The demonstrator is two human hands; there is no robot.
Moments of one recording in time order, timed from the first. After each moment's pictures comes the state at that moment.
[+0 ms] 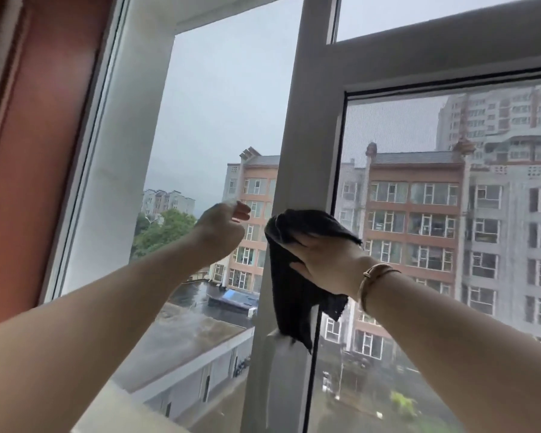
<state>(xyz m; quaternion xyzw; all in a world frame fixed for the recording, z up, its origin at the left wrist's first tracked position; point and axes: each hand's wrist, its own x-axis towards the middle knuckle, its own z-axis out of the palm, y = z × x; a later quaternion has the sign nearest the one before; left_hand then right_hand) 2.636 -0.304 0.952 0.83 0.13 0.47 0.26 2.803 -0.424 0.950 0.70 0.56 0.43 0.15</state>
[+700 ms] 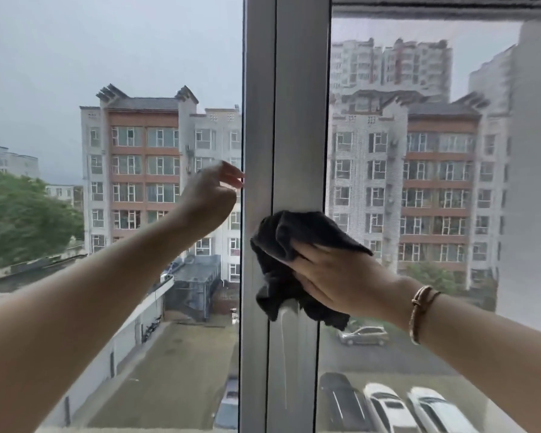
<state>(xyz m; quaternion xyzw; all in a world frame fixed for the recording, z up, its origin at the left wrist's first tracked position) 2.714 -0.218 0.942 0.83 -0.05 0.44 0.33 2.792 -0.424 0.863 0.72 0.48 0.46 0.19</state>
